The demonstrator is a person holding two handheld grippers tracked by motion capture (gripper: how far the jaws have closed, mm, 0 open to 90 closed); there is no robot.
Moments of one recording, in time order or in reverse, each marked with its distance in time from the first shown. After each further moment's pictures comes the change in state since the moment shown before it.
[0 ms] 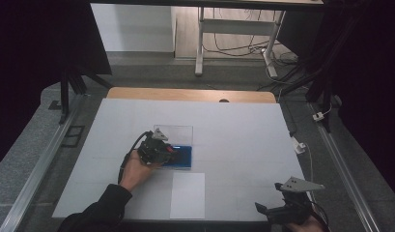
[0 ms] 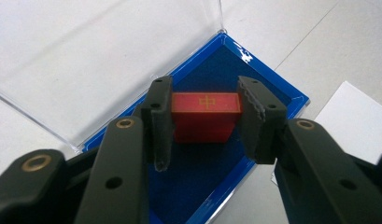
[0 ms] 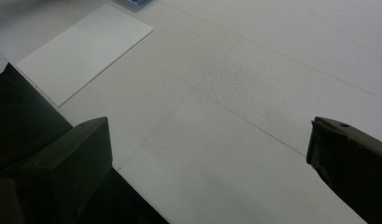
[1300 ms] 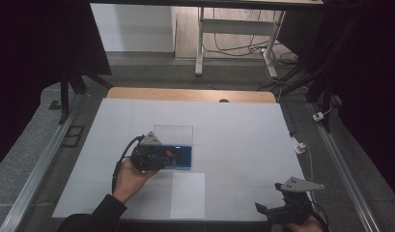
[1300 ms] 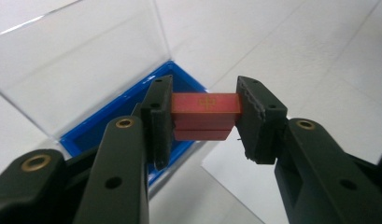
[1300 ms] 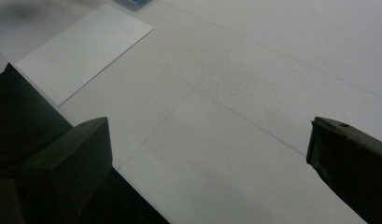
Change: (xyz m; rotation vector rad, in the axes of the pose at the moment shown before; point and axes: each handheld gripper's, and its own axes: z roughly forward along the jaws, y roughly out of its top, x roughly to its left) left arm -0.034 -0.005 -0.053 -0.119 -0.077 -0.028; right arm 0.000 0.000 0.000 0.002 0.000 0.004
